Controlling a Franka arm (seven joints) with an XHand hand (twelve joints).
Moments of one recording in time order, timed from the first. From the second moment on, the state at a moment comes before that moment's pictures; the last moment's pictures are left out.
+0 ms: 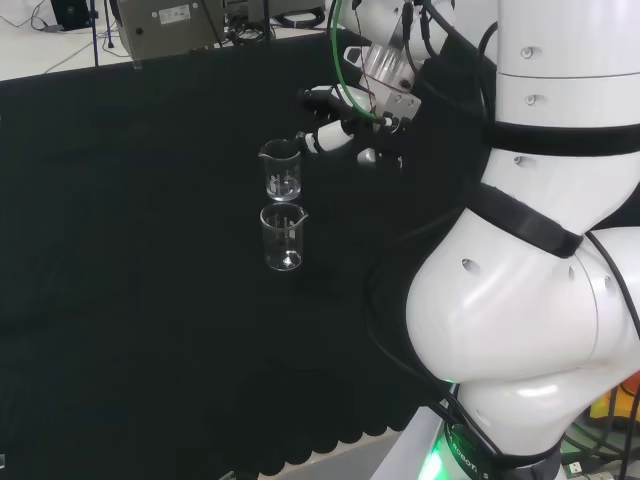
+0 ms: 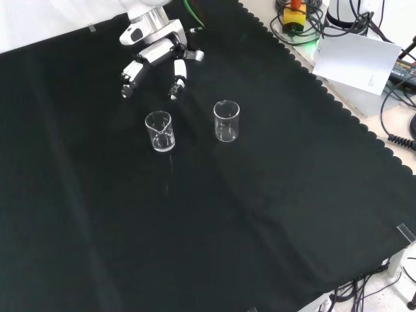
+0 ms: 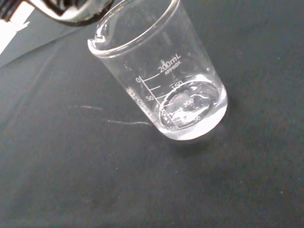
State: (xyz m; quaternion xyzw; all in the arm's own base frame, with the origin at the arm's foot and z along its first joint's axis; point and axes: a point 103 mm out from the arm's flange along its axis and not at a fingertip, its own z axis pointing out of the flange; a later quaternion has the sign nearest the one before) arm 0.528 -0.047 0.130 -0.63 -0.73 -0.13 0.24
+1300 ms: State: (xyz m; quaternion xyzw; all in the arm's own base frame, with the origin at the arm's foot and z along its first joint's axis) arm 0.545 -0.033 0.066 -0.57 -0.73 -0.21 0.33
